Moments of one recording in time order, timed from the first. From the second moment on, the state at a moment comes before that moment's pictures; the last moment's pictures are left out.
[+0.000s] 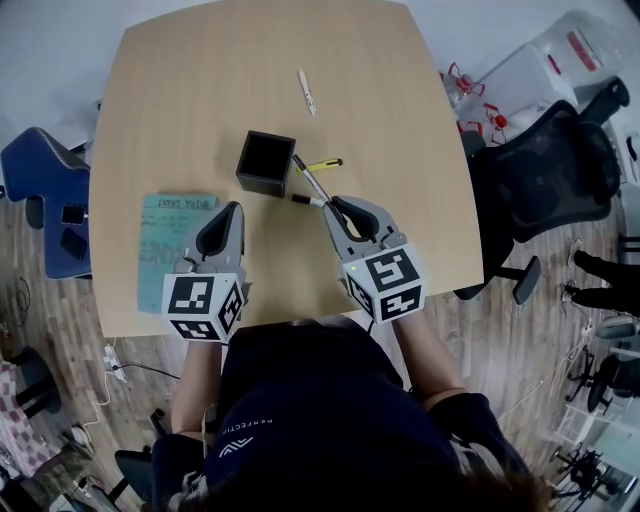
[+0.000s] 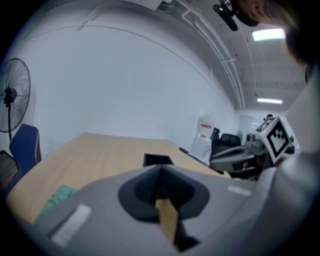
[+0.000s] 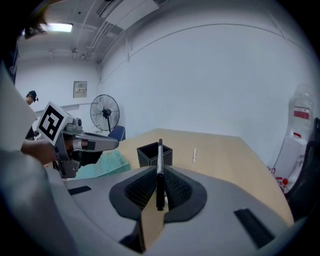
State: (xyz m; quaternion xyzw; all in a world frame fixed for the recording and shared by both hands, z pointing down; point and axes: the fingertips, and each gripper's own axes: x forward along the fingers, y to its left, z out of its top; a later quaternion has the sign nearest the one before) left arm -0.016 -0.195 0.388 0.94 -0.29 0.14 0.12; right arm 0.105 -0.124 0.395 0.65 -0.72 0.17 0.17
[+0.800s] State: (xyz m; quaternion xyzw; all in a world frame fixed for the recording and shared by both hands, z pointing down) left arm -0.021 -0.195 0.397 0.93 -0.30 0.14 0.15; right arm 0.107 -0.125 0.399 0.67 -0.71 0.20 0.12
